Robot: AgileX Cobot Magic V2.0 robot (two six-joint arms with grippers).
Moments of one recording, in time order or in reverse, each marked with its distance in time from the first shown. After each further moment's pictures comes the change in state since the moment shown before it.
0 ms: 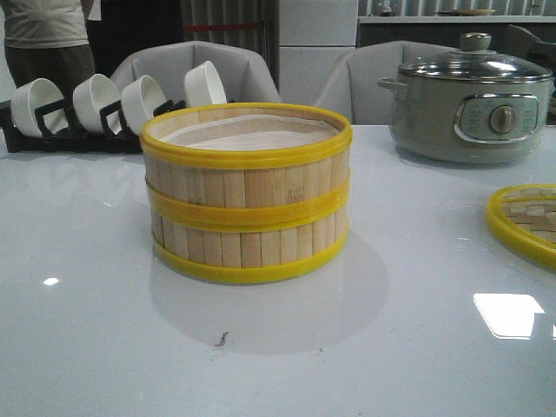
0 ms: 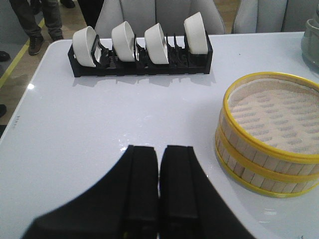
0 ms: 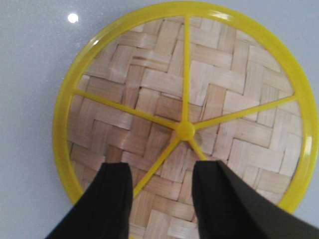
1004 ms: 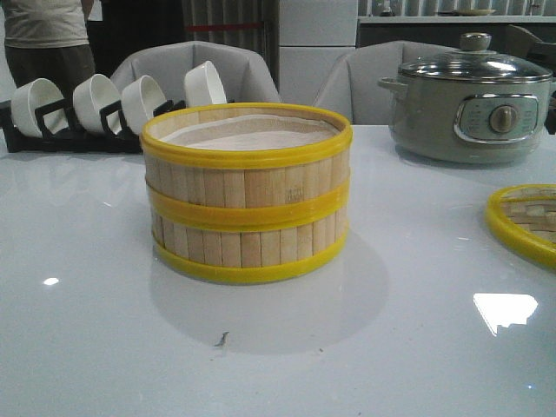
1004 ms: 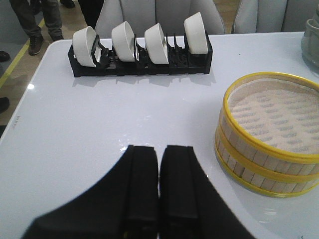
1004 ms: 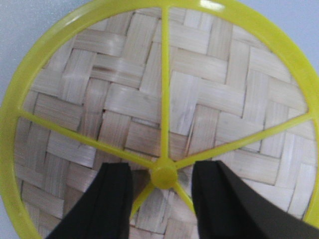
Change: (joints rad) left arm 0.000 0.000 0.000 0.000 0.000 0.000; right arm -0.025 0.188 -0.123 -0.012 0.043 0.000
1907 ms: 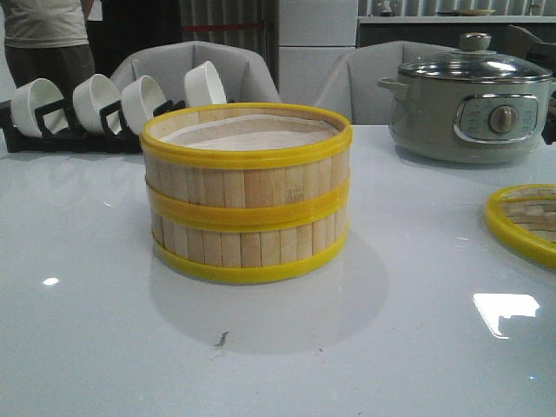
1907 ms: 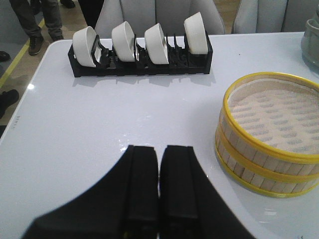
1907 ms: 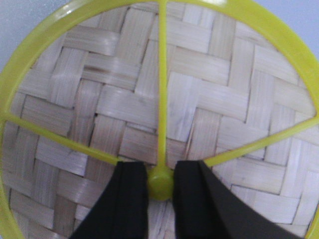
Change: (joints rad) left arm 0.000 0.000 0.000 0.000 0.000 0.000; right arm 0.000 0.027 -0.005 -0.002 -0.014 0.000
